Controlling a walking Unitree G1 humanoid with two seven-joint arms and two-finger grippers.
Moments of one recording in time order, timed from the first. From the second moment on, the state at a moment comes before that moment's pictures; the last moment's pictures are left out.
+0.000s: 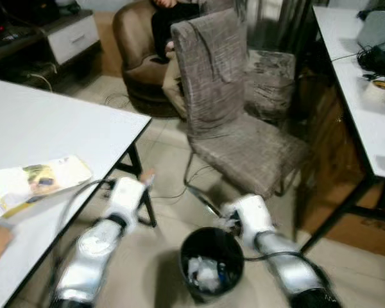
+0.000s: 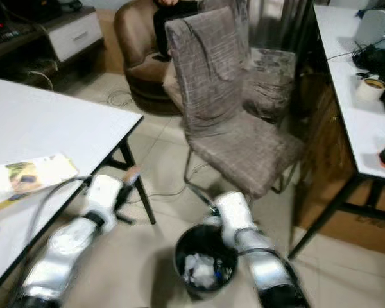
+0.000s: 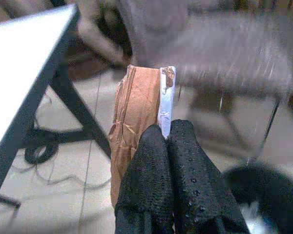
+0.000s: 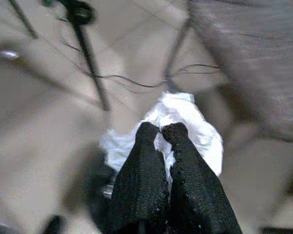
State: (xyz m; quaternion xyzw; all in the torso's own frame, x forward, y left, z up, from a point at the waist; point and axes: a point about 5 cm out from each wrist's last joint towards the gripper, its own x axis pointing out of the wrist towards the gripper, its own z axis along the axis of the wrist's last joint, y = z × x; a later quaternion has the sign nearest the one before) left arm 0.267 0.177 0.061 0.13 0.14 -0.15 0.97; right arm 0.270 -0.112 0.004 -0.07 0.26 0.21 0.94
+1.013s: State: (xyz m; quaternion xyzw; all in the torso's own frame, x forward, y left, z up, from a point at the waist) left arm 0.240 0.172 0.079 0.17 0.17 -0.25 0.94; right arm 0.315 -0.105 0.021 -0.03 0.26 0.23 0.94
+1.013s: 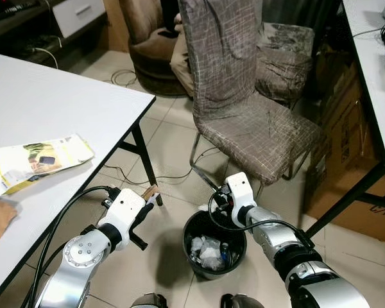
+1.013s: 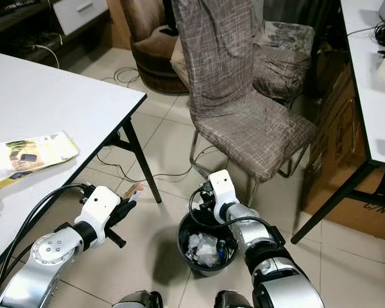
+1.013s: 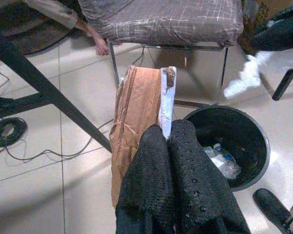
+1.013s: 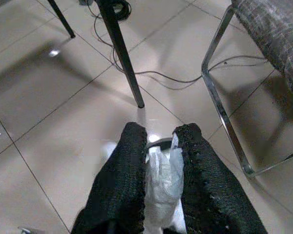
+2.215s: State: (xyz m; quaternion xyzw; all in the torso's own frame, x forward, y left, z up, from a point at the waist) left arm 0.300 0.115 0.030 0.11 0.23 -0.27 0.93; right arm 0.223 -0.136 0.050 -0.04 0.22 0.26 0.94
